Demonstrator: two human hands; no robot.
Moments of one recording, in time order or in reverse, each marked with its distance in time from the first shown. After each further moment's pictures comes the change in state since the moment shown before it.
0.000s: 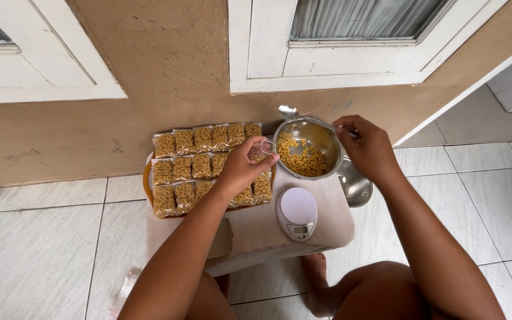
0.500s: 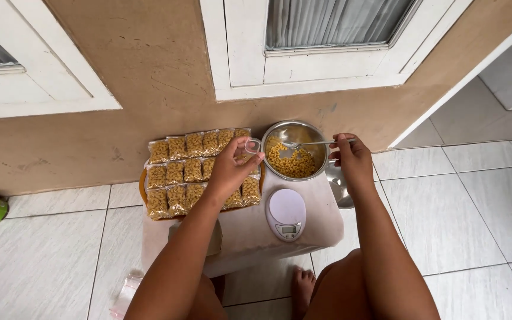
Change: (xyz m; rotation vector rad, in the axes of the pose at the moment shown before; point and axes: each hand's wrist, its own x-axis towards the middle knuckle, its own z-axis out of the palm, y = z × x) left_hand -0.007 0.015 0.026 0.027 0.135 0.022; right_hand -0.029 0.038 0.010 0.614 0.193 0.335
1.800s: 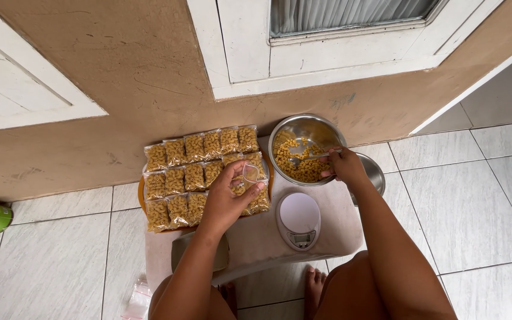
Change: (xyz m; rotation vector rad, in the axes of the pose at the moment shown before) left_hand -0.013 -0.030 -0.011 0.074 0.008 0.025; right_hand 0.072 0.110 0.030 -0.329 -0.192 0.339
